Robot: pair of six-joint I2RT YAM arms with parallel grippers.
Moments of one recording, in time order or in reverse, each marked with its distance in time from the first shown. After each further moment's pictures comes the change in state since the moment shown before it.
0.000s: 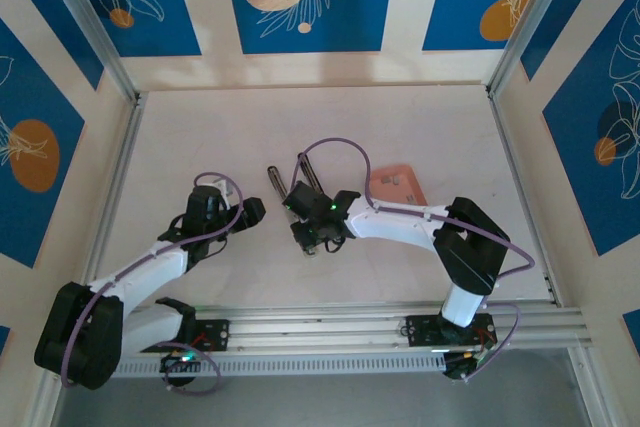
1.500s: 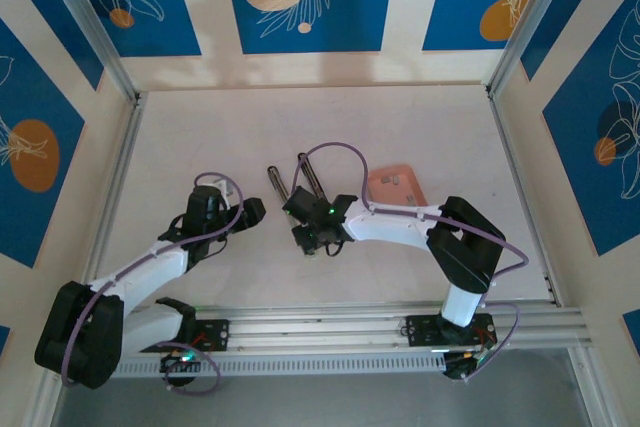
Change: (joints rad) left arm 0.000 0.003 0.000 0.001 0.000 0.000; right arm 0.008 0.023 -0.032 0.027 0.023 -0.001
